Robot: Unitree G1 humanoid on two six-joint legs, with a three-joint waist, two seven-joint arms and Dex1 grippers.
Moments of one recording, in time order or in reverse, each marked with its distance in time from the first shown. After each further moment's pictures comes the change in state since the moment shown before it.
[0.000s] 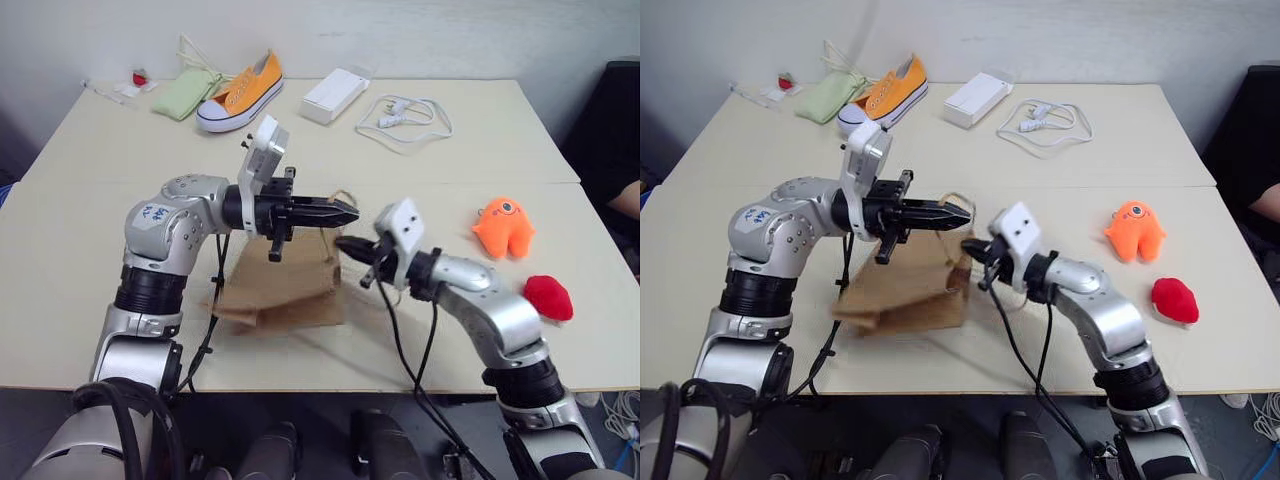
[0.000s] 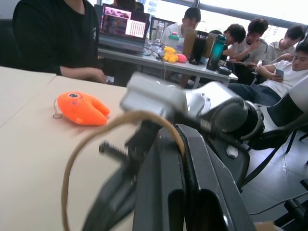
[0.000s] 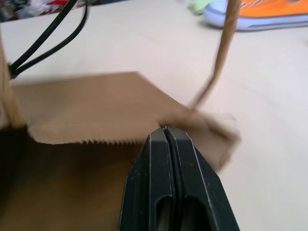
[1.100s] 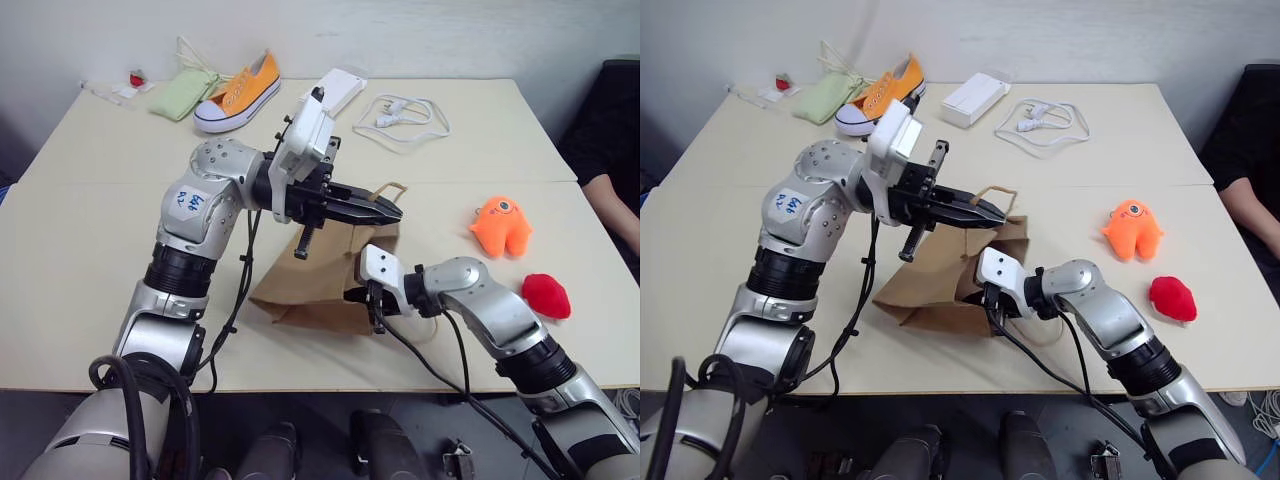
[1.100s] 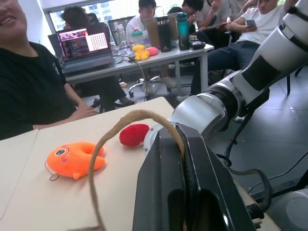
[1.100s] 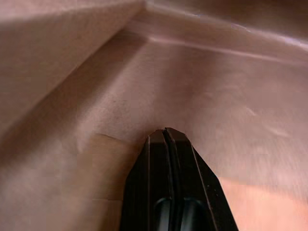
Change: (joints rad) left arm -0.197 -0.127 -0.115 0.119 0.124 -0.363 -0.145; right arm -0.137 -0.144 0.310 0.209 -0.152 -0.034 0.463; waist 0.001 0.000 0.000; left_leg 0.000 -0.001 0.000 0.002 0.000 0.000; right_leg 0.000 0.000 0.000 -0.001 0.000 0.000
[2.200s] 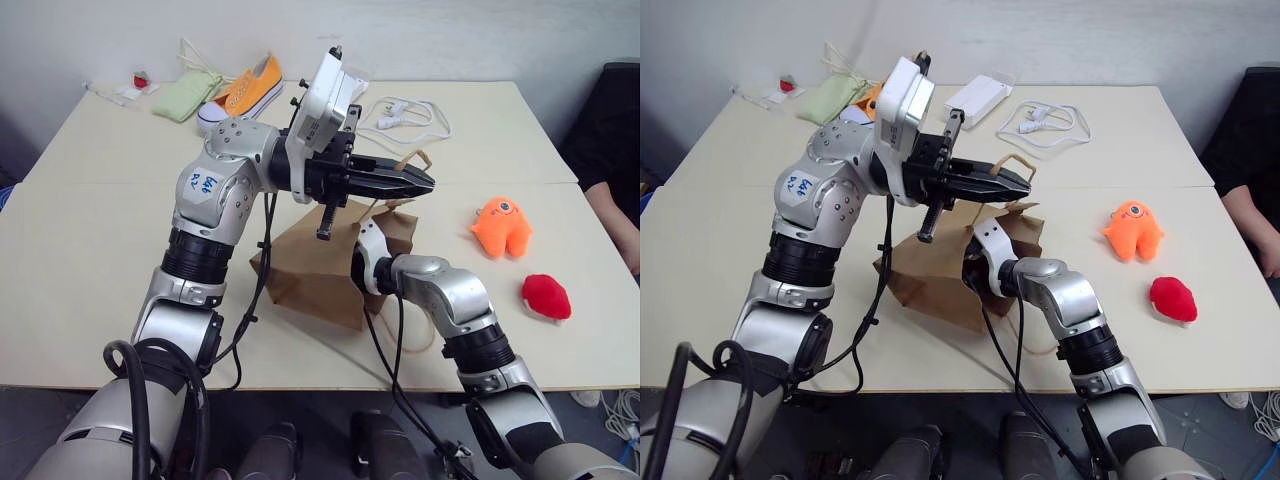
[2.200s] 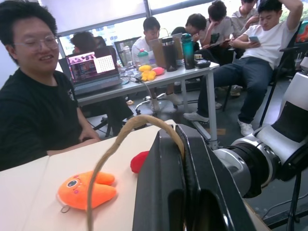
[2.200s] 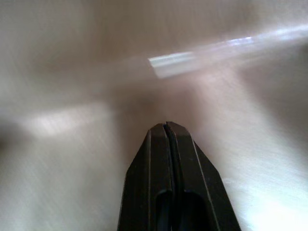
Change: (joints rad) left arm -0.028 -0.062 0.055 -0.011 -0.023 0.059 0.073; right arm -0.100 0.454 -0.359 0.171 0.173 0.424 -0.490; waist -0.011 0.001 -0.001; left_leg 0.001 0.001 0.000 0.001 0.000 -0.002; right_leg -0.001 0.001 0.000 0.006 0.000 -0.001
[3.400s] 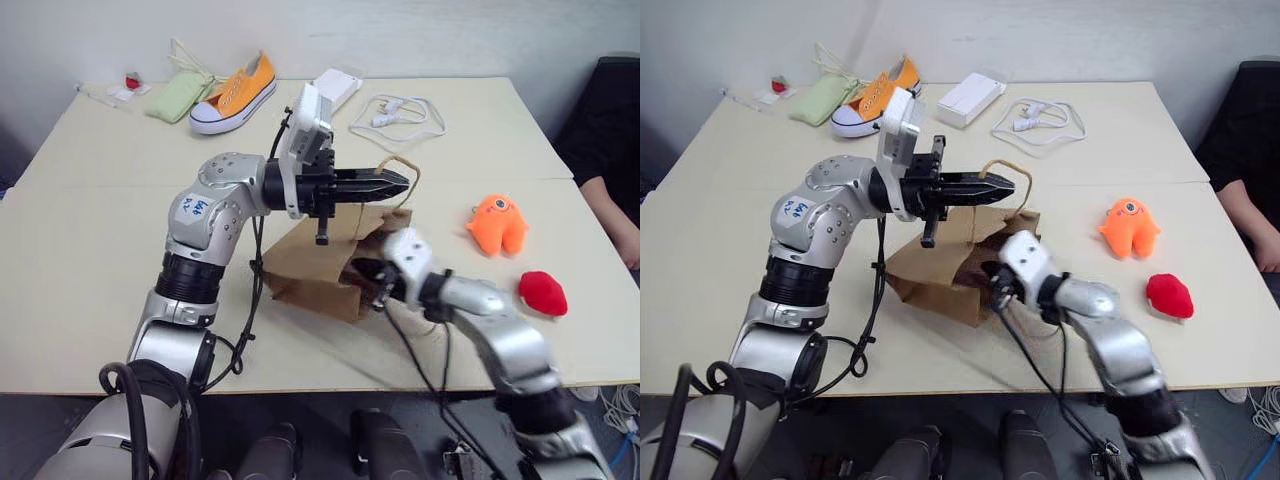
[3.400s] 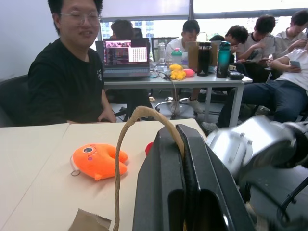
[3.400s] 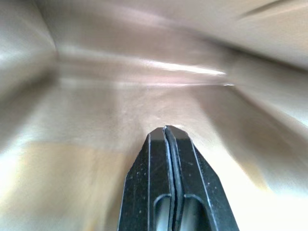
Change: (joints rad) left arm 0.084 0.033 0.041 -0.039 -0.035 0.111 0.173; right arm 0.403 -0.360 -0.040 -0.553 -0.132 -0.326 0.090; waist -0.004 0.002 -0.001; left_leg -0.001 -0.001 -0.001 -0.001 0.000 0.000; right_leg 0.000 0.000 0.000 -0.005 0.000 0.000
